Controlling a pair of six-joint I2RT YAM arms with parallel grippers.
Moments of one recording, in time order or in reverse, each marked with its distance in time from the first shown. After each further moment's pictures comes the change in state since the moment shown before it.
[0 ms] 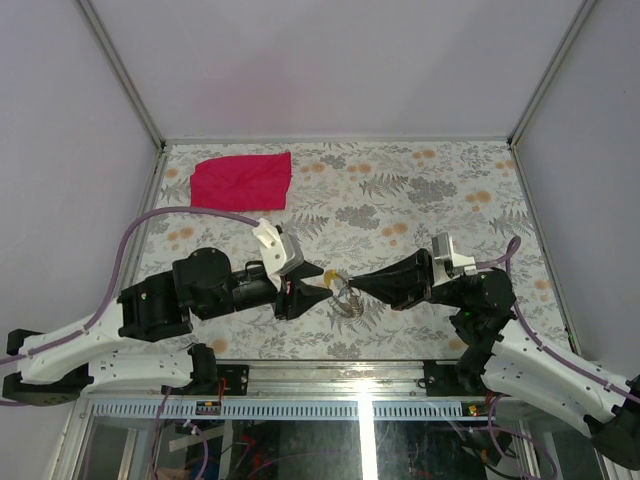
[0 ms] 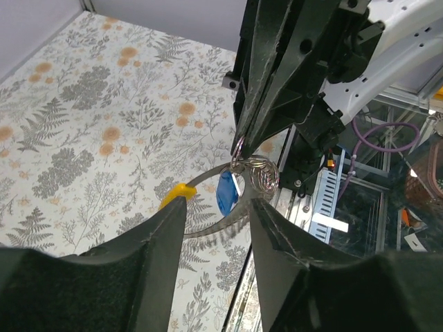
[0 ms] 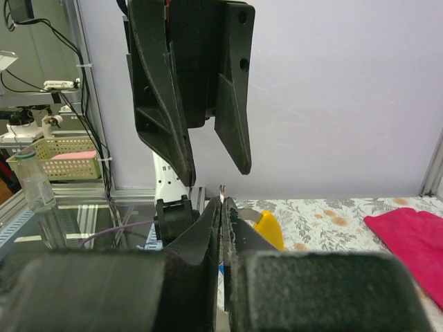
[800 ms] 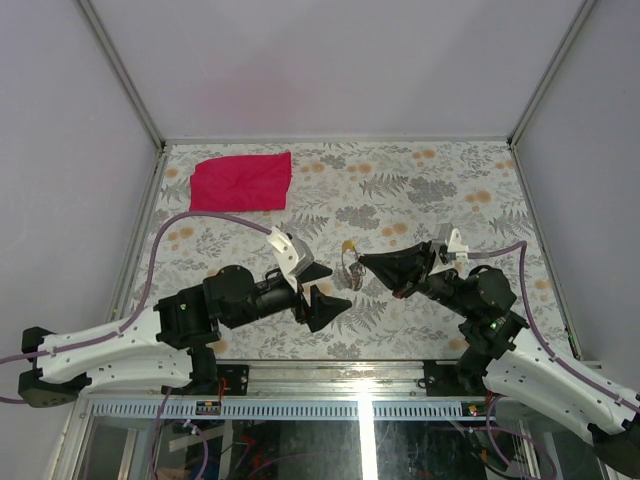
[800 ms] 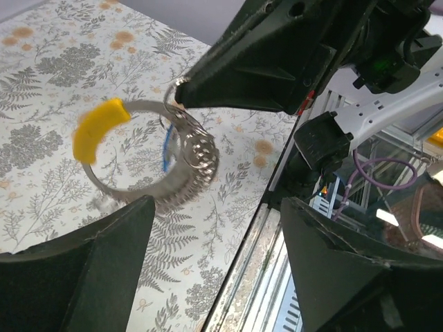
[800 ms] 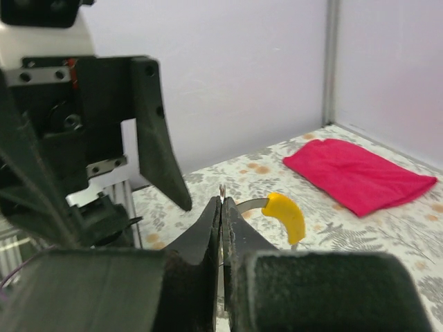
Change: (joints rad) left arm 0.000 -0.031 -0.293 0.301 -0.074 -0.164; right arm 0.000 -0.111 -0.003 -0.320 0.322 -0.092
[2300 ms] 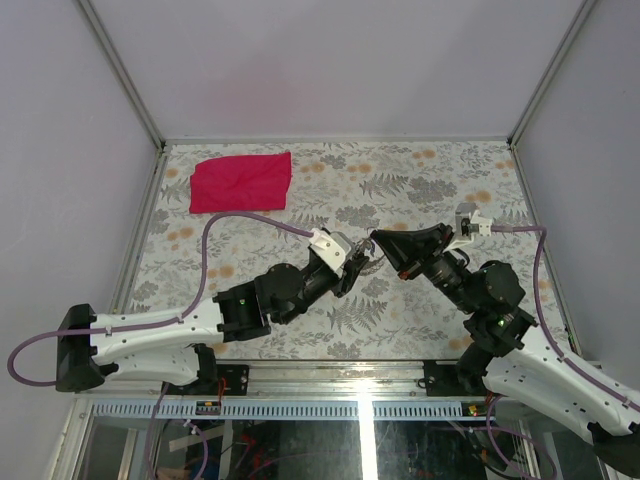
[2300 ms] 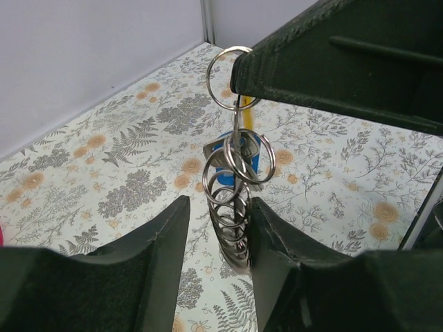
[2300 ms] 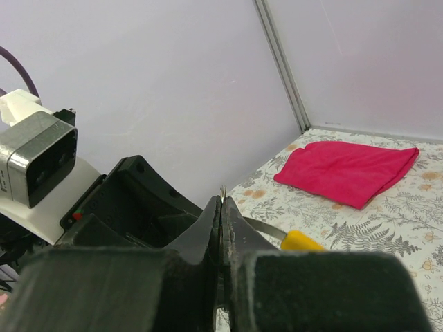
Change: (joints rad) left arm 0.000 0.292 -0.039 0.422 -0.336 0.257; right arm 0.000 0.007 0.093 -0.079 0.302 0.230
